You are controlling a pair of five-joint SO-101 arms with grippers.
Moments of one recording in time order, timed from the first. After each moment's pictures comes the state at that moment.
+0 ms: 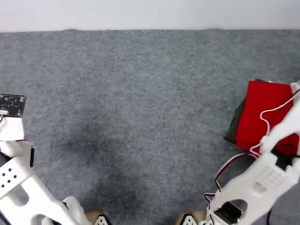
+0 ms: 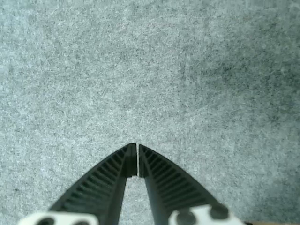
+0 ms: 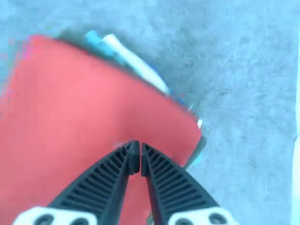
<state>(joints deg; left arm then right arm) -45.4 -43.0 37.0 87.1 -31.7 36.0 32.4 -46.2 77.6 42.9</state>
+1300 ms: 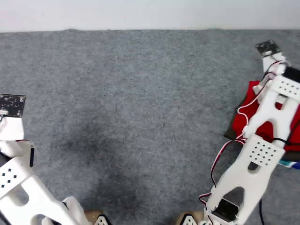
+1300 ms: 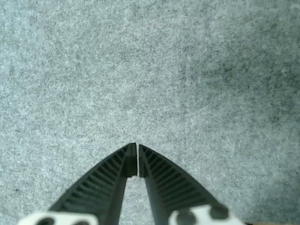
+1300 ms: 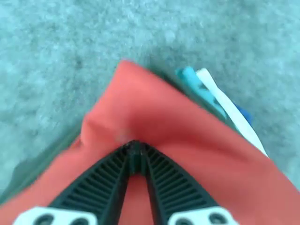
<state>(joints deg) -45.4 -43.0 37.0 86.9 -31.7 25.6 53.8 -64.9 87.5 42.5</state>
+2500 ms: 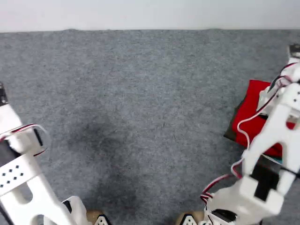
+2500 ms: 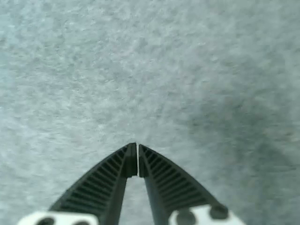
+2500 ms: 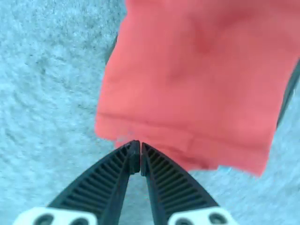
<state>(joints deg) -35.2 -43.0 32.7 86.2 2.7 26.1 2.9 -18.9 100.5 11.4</state>
